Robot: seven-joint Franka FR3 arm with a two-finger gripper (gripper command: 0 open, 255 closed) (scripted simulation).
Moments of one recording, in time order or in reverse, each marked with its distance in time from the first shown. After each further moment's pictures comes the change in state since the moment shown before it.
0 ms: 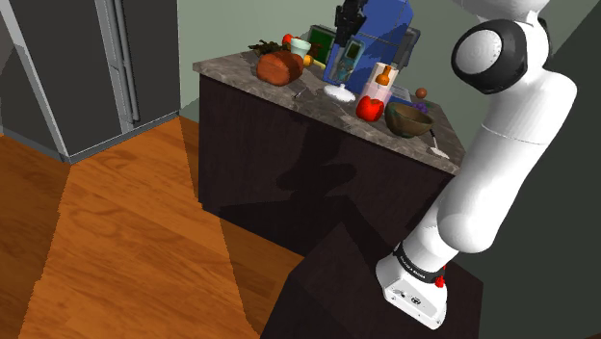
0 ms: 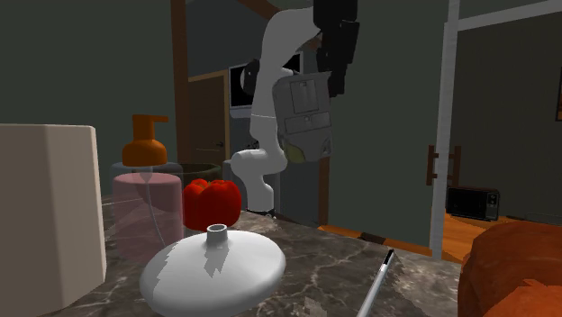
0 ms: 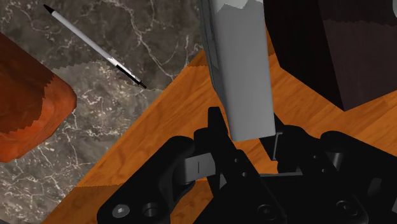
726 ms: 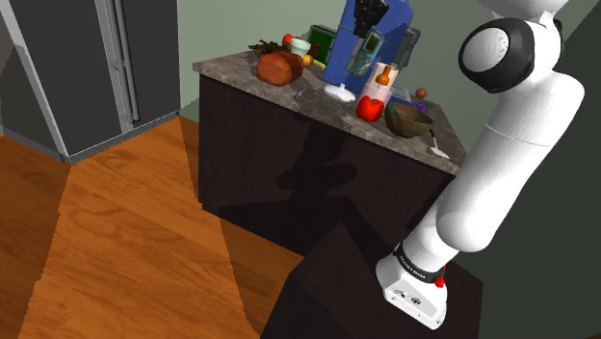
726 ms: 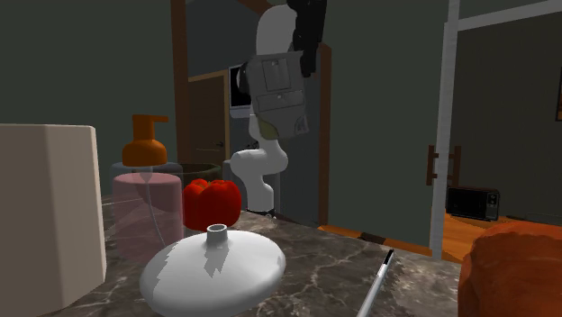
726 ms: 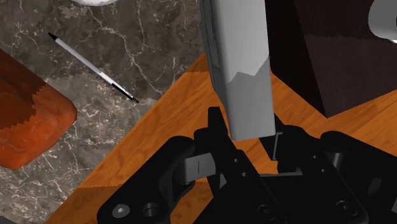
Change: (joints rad) arm -0.040 -0.038 -0.028 0.067 -0.009 -0.103 -0.064
